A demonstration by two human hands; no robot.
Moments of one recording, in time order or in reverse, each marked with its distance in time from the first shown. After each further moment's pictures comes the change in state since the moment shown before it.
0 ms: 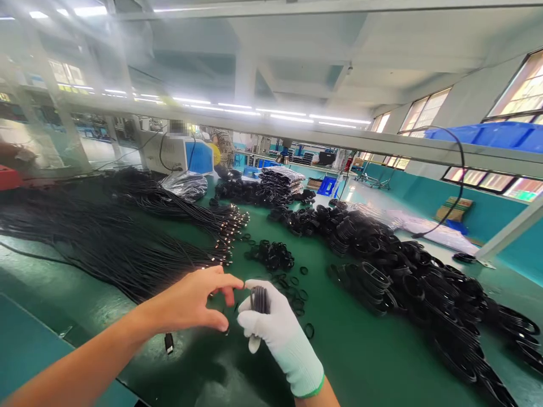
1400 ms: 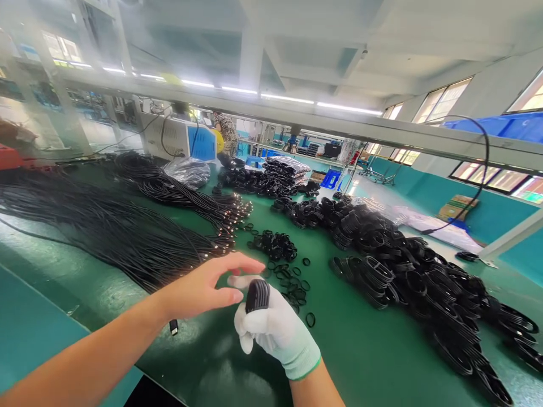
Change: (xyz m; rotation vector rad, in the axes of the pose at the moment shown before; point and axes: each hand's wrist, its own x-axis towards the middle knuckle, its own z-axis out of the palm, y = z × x) left_hand 0.010 0.004 0.014 -0.431 0.092 0.109; right_hand 0.003 0.031 -0.003 0.398 -0.434 -0.042
